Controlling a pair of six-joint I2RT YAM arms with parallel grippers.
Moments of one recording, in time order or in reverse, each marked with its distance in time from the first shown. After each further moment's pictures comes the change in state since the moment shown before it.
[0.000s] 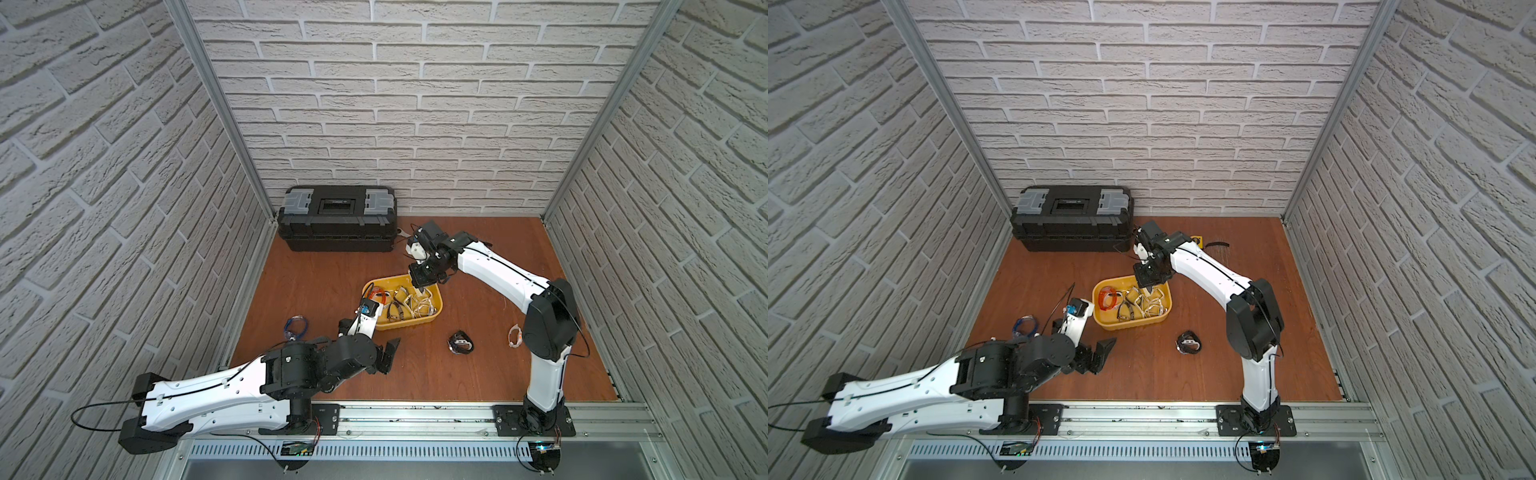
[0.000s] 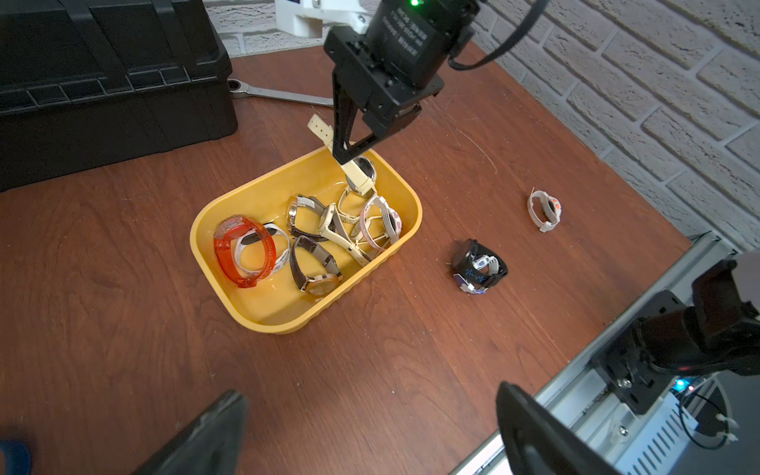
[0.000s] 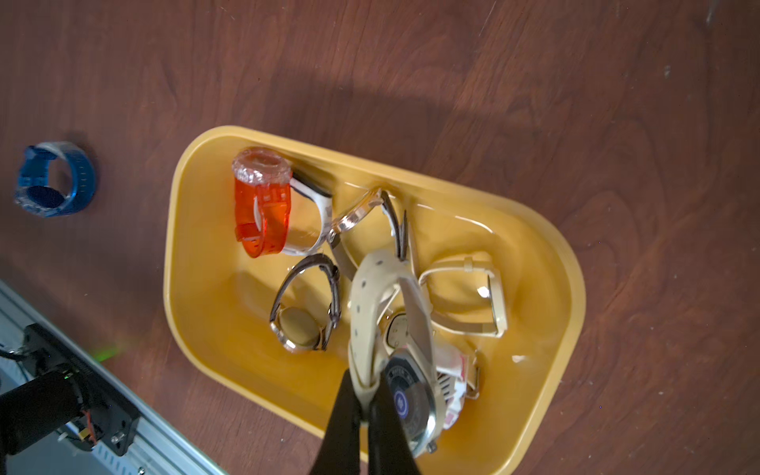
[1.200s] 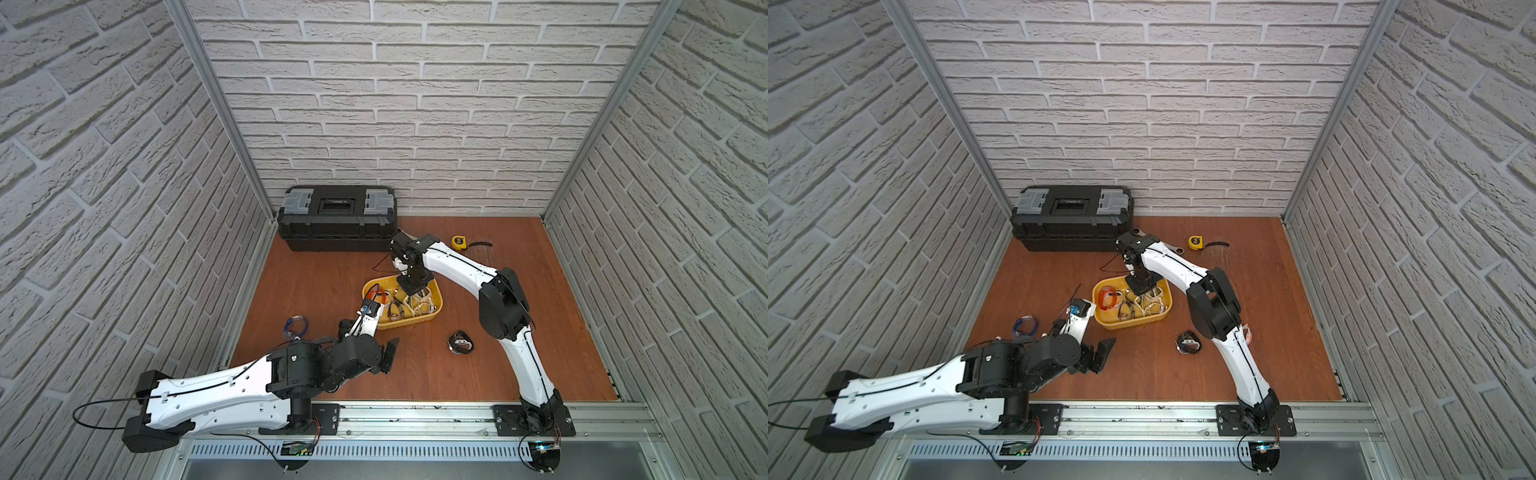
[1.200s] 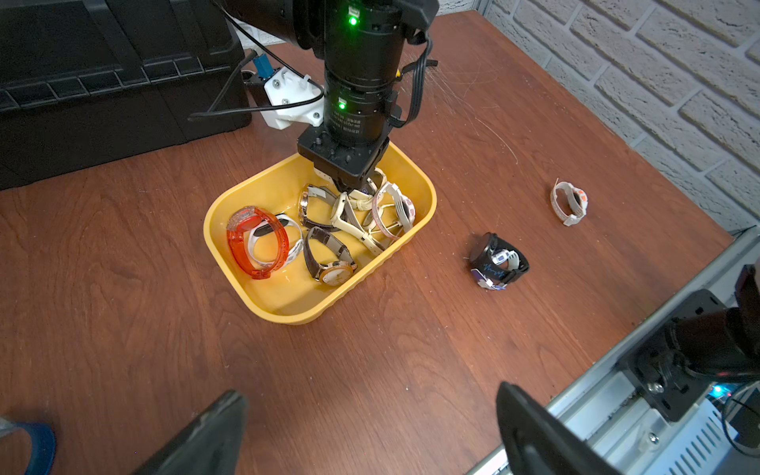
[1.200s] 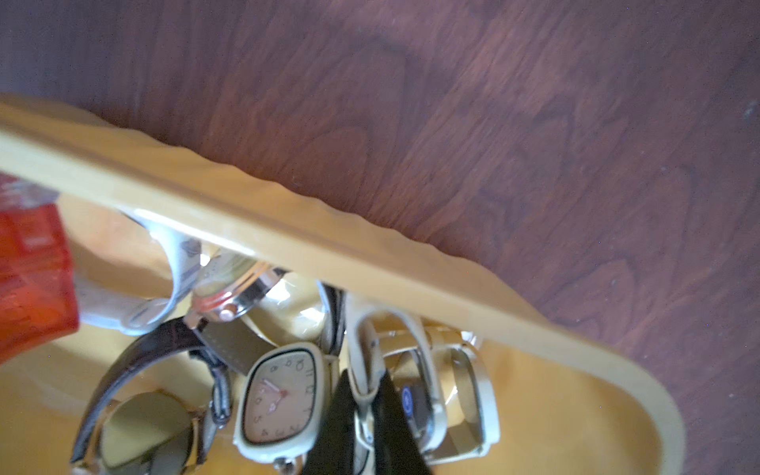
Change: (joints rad) left arm 0.000 0.027 0.000 -0.017 -0.023 -0.012; right arm 0.057 0.311 0.245 -0.189 0.214 -0.153
